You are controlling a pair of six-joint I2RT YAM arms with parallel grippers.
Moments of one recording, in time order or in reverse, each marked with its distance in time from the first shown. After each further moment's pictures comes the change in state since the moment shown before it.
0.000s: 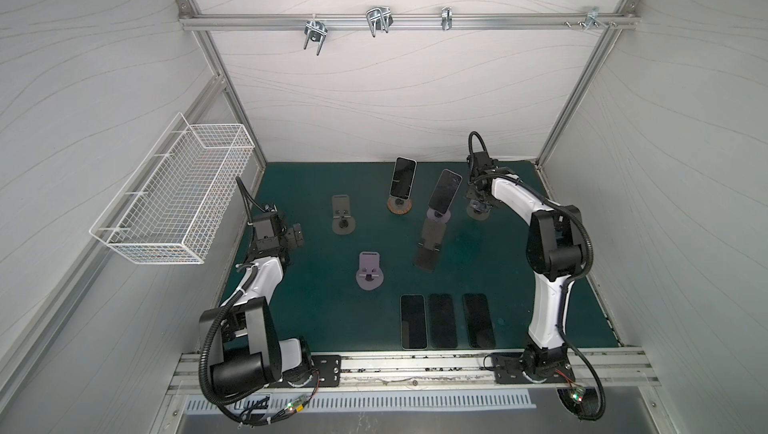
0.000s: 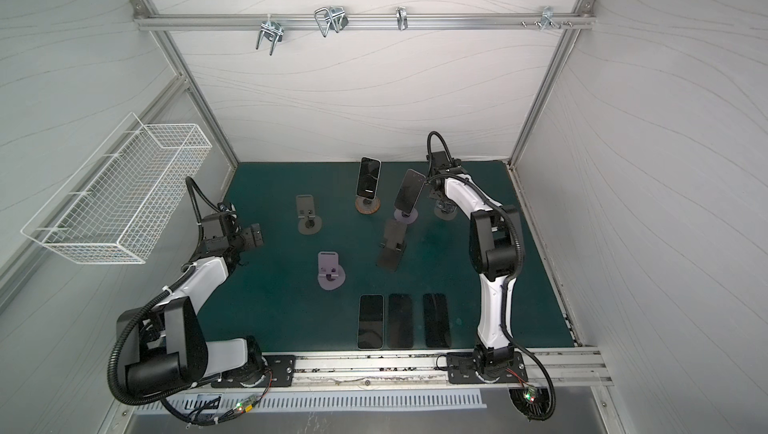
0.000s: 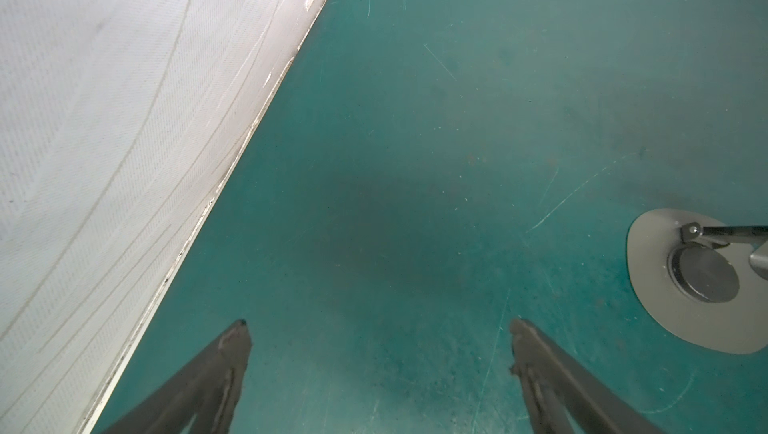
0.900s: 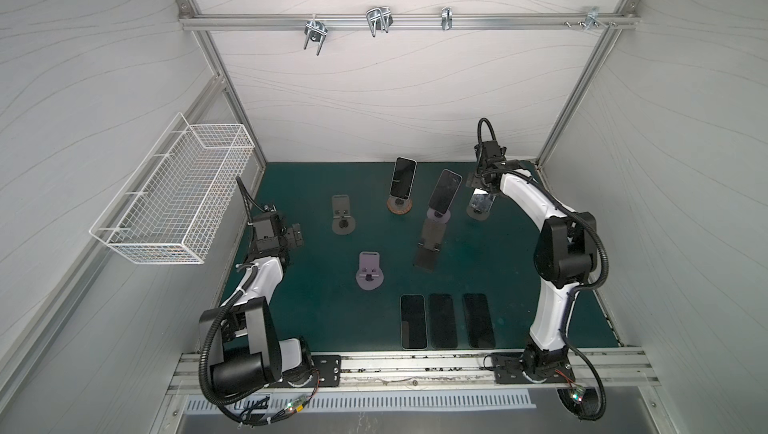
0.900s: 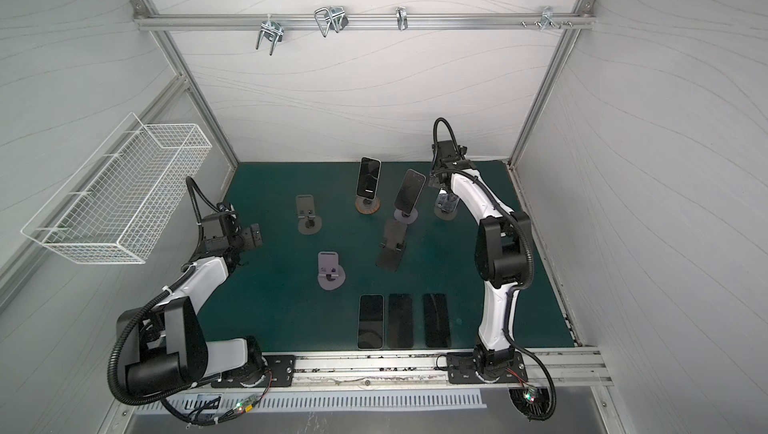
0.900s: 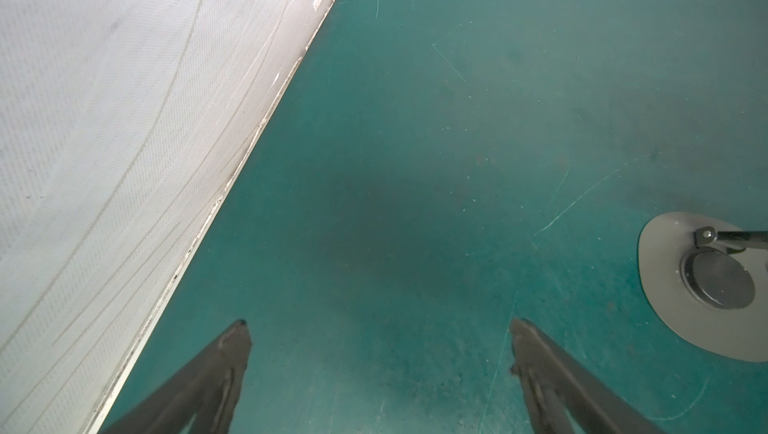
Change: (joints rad) left arm 0.000 0.000 0.000 0.000 -0.015 -0.001; right arm -0.026 -0.086 0.071 -0.039 0.009 -0.006
